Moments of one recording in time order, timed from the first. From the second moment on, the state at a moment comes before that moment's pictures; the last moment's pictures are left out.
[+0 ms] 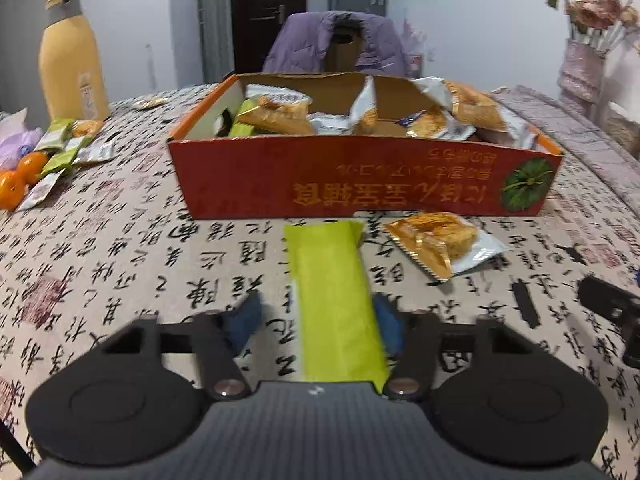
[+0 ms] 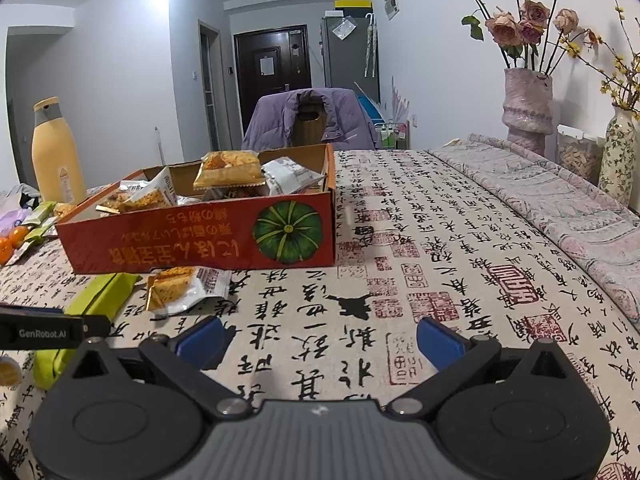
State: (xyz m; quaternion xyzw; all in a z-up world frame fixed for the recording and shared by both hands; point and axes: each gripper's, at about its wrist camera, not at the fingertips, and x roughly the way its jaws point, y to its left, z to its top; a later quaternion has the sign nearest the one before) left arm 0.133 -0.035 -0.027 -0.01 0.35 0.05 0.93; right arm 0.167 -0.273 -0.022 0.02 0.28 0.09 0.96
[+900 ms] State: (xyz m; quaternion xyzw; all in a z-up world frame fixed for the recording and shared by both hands) left arm 0.113 0.001 0.010 -0.03 0.27 0.03 0.96; right arm 0.227 -0.171 -0.009 -0.05 0.31 0.18 0.93
